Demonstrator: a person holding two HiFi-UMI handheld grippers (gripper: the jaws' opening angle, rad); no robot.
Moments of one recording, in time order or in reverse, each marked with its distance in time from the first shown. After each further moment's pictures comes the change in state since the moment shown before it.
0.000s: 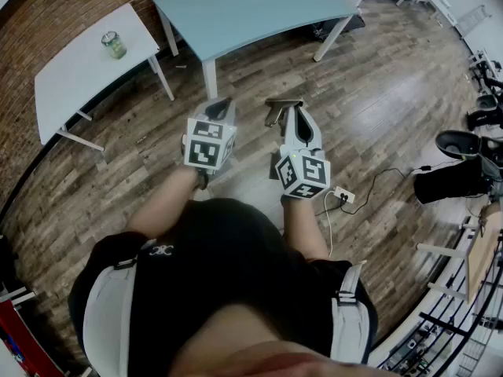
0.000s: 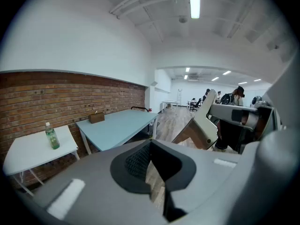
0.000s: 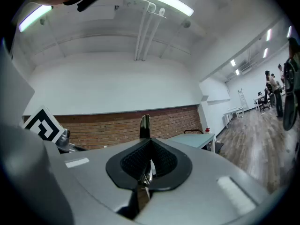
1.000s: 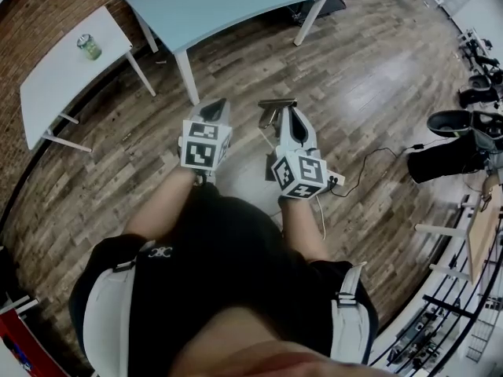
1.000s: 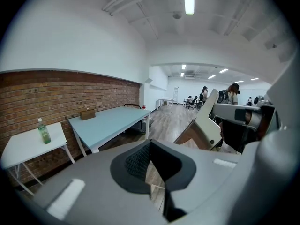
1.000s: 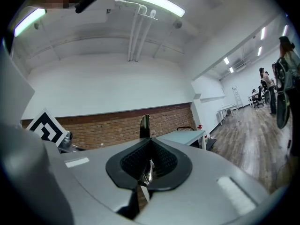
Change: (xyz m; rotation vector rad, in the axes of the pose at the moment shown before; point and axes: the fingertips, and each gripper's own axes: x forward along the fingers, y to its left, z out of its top) left arm 0.012 -0.093 -0.023 0.004 0.028 -0.035; right arm -0.069 -0.070 -0.008 0.033 0.027 -0.037
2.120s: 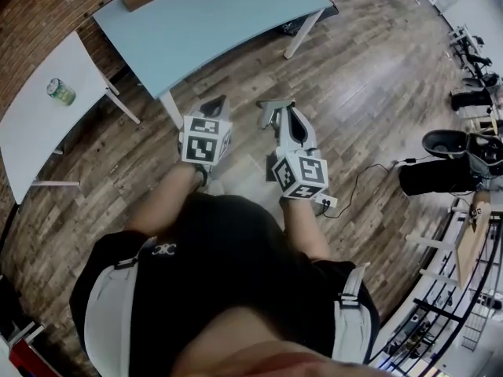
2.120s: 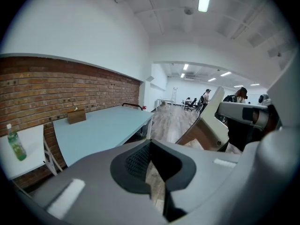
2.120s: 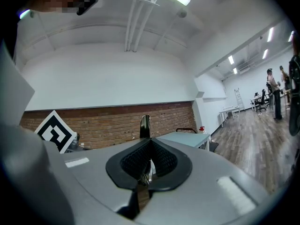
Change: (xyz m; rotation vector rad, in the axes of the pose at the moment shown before) left arm 0.193 0.096 0.076 -0.032 0.014 -0.066; right arm 0.205 -0.051 0.010 -0.045 0.031 -0.022
